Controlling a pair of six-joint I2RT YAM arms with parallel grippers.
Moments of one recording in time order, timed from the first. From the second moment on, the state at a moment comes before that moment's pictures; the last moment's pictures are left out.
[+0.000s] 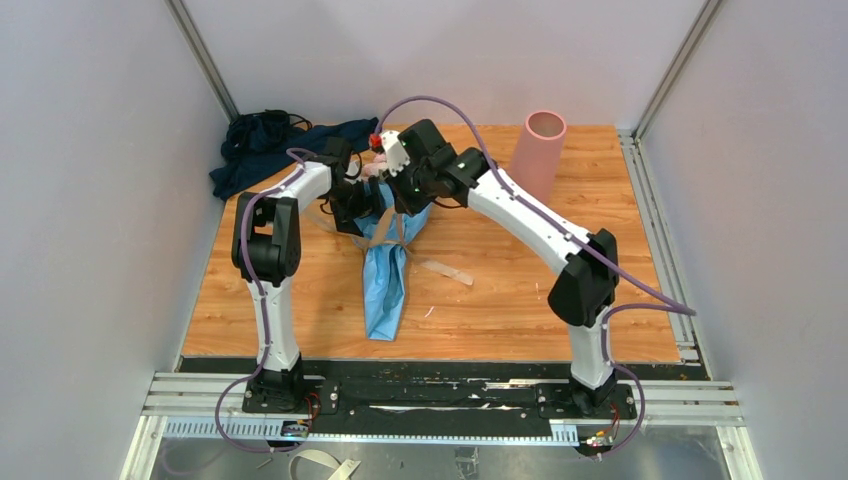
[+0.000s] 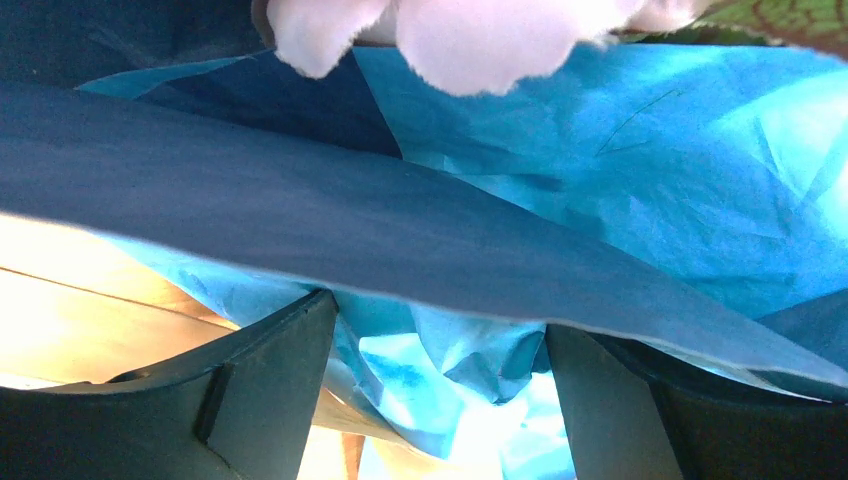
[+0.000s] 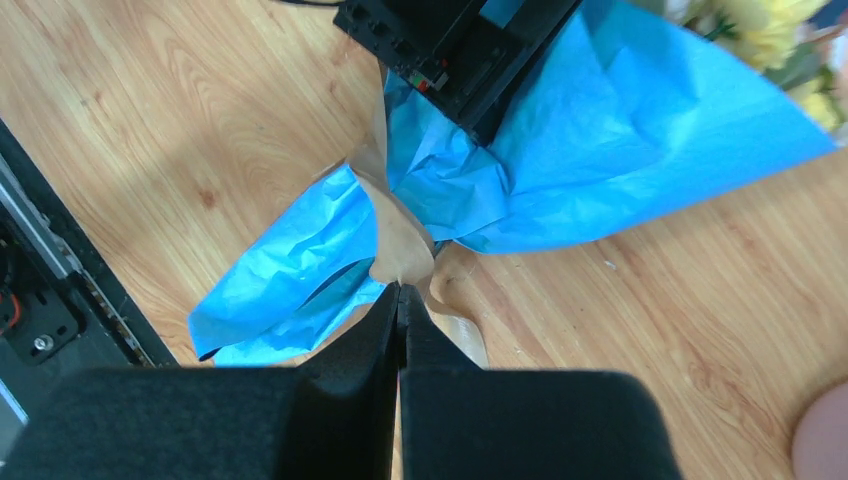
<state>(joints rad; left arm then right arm) -0.16 2.11 1.59 -0.76 0.31 -0.43 0.80 1.99 2.00 -0.79 -0.20 -0.05</state>
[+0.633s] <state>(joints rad) -0.16 2.11 1.59 -0.76 0.31 -0.43 0.42 1.57 2.29 -0.93 -0.12 -0.02</state>
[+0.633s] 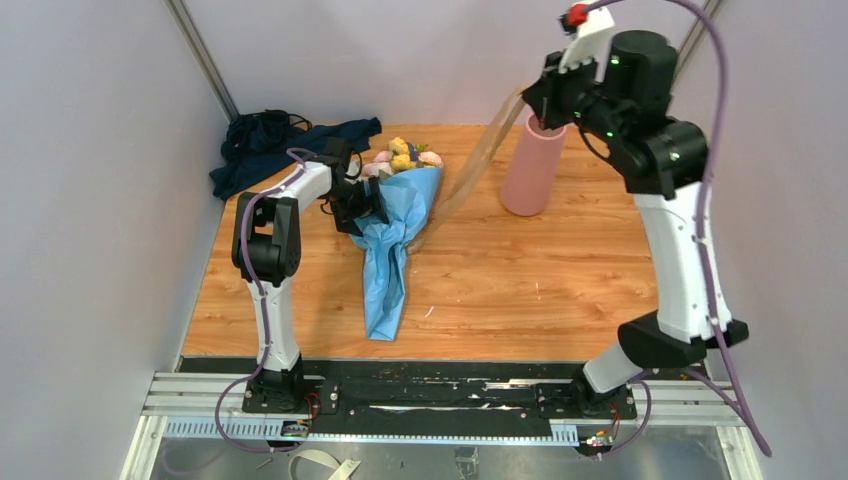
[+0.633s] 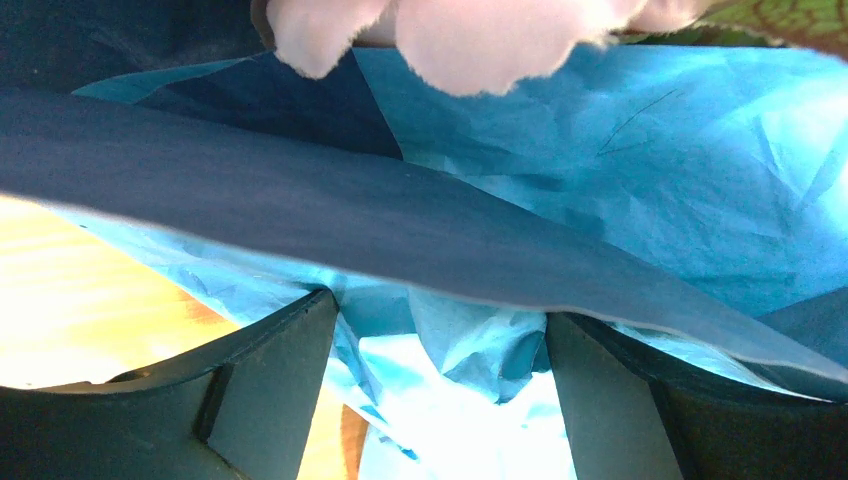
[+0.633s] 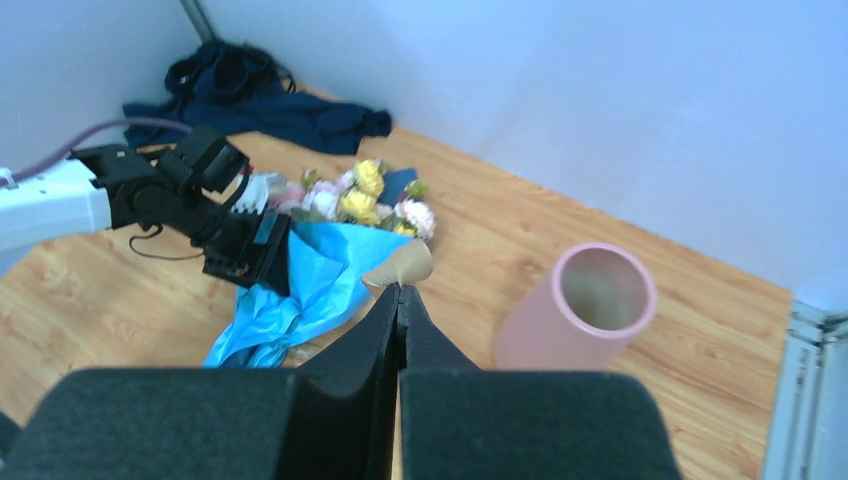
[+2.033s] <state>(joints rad) -0.16 2.11 1.59 -0.76 0.31 -0.44 0.40 1.19 1.47 -0.81 -0.08 0.10</state>
